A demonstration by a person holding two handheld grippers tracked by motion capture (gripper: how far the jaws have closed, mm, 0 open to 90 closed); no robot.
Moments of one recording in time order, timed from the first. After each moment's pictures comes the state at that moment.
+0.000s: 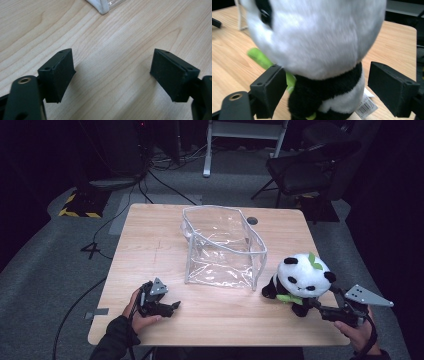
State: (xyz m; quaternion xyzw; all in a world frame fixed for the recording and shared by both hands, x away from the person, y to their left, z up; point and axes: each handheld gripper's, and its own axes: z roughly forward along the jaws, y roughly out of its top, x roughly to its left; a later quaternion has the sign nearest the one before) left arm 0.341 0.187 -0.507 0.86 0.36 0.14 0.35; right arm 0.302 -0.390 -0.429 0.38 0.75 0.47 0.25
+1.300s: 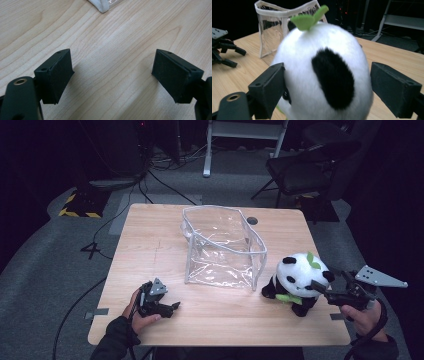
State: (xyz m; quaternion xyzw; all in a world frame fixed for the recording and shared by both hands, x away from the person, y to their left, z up) left arm 0.341 0.187 -0.507 0.86 0.36 0.13 0.35; right arm 0.324 -0.380 -0.372 0.35 0.74 0.53 0.23
